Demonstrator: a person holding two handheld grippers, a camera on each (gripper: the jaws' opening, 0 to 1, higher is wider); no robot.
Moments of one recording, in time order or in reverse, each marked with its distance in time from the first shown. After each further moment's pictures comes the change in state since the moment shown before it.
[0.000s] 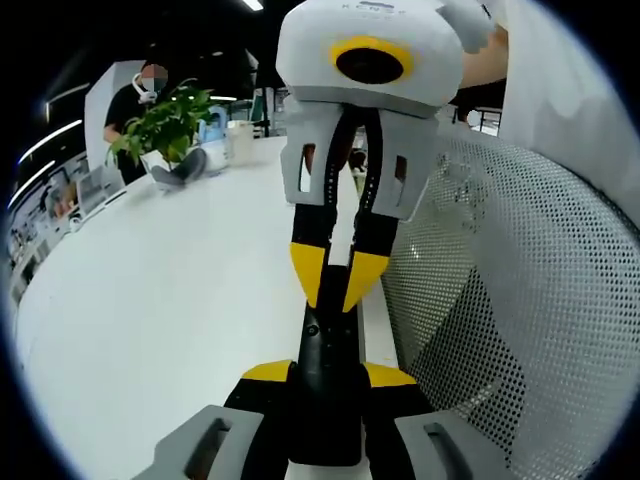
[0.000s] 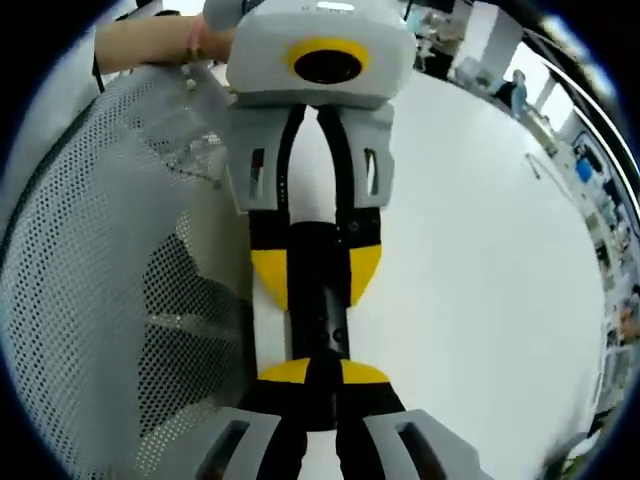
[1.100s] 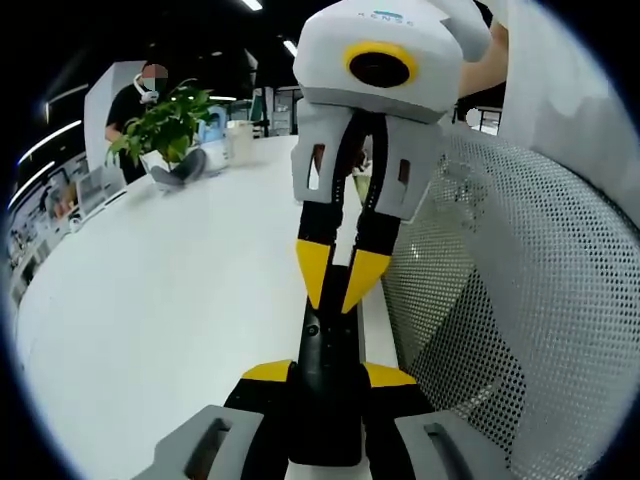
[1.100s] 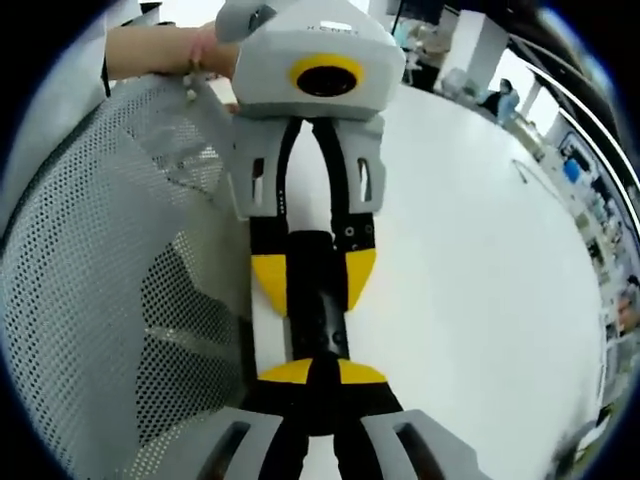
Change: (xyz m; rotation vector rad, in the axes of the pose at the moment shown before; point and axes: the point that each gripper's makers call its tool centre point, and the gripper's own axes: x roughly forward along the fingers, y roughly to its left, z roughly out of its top) left arm 0.000 -0.001 0.000 0.000 0.001 0.000; right arm -0.002 0.000 0.002 0.029 -0.112 -0.014
